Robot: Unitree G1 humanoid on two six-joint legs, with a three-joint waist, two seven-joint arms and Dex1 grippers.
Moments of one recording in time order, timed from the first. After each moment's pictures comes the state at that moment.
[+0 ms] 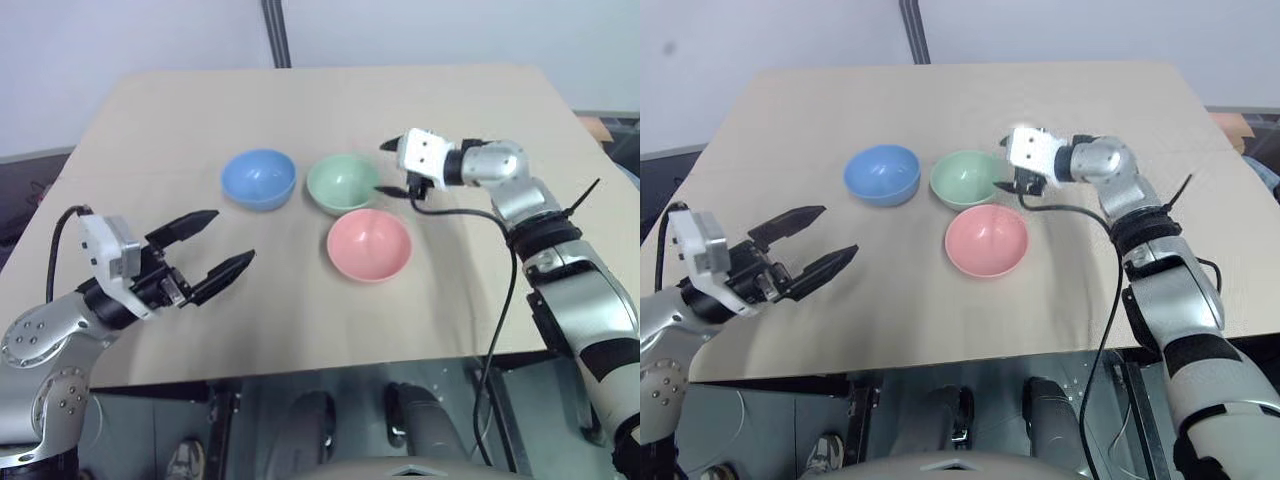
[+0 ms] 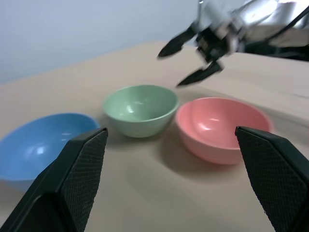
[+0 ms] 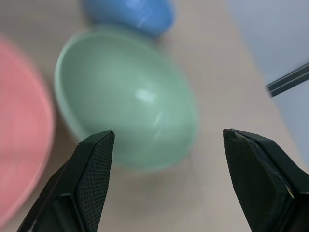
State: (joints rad) left arm 0.06 0.75 0.46 -0.46 -0.69 0.35 -0.87; right arm -1.08 -0.44 0.24 0.71 -0.02 -0.22 1.00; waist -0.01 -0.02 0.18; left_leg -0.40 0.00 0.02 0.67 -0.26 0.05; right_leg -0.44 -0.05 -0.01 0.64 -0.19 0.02
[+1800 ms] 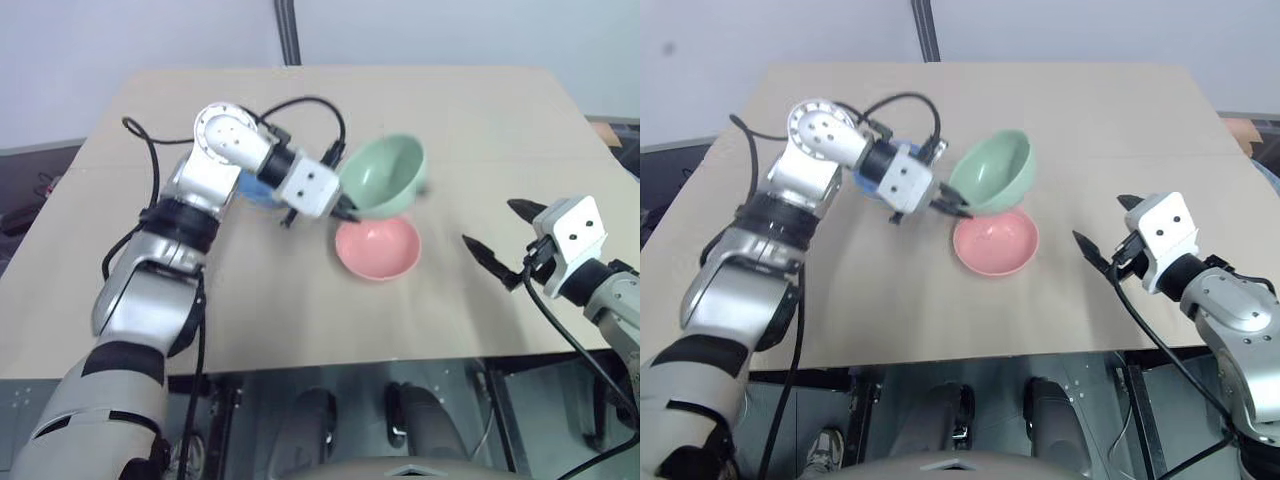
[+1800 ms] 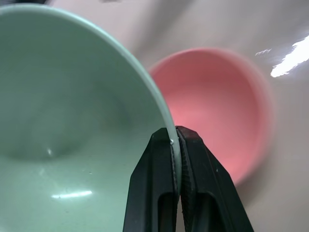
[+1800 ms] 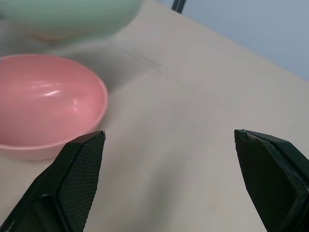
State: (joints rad) left arm -1.11 0.62 -0.45 0.52 -0.16 -0.47 -1.61; right arm -0.05 -0.66 -0.25 -0.74 0.36 0.70 0.49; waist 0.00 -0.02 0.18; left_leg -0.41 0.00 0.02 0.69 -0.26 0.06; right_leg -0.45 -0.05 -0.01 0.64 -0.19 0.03
